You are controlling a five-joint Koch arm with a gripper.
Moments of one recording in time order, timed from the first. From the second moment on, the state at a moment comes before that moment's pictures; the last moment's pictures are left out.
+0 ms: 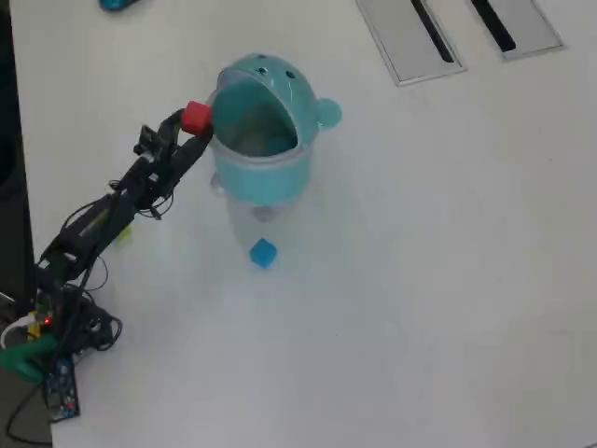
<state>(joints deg) -37.0 93.4 95.9 -5.3 -86.0</state>
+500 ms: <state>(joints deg) -32.0 75.0 82.4 -10.4 -88.0</state>
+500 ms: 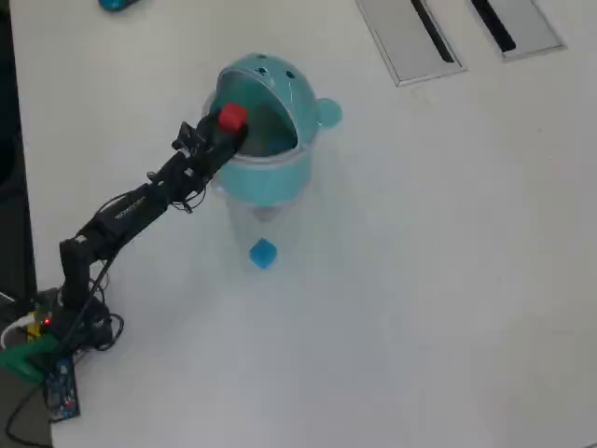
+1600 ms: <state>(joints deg) -41.1 103.9 115.9 -23.3 -90.4</state>
